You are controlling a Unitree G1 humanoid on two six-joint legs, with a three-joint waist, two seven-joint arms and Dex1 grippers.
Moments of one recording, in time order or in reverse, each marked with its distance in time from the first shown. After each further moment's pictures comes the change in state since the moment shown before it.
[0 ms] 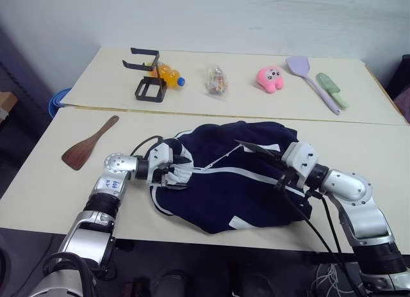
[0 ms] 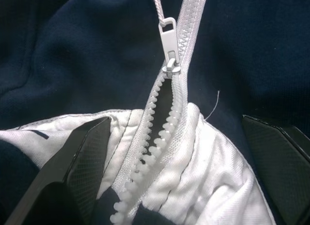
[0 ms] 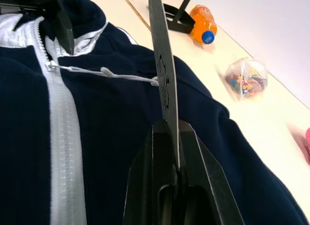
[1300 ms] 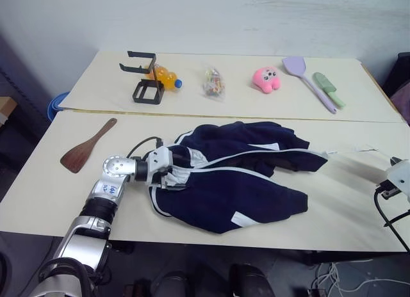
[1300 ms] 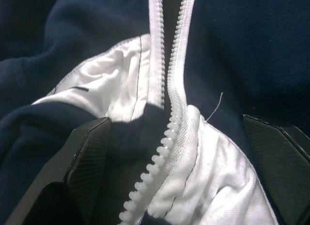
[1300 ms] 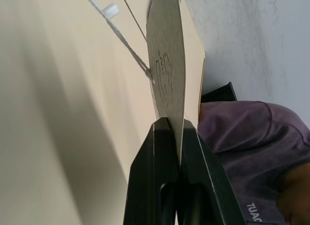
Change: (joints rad) left arm 0.055 0.031 -0.036 -0.065 0.001 -0.054 0.088; right arm 0.251 -0.319 -0.405 0.583 -0.241 -0.359 -0.380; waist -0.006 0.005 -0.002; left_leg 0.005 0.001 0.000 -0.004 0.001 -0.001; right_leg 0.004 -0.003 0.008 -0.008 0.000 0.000
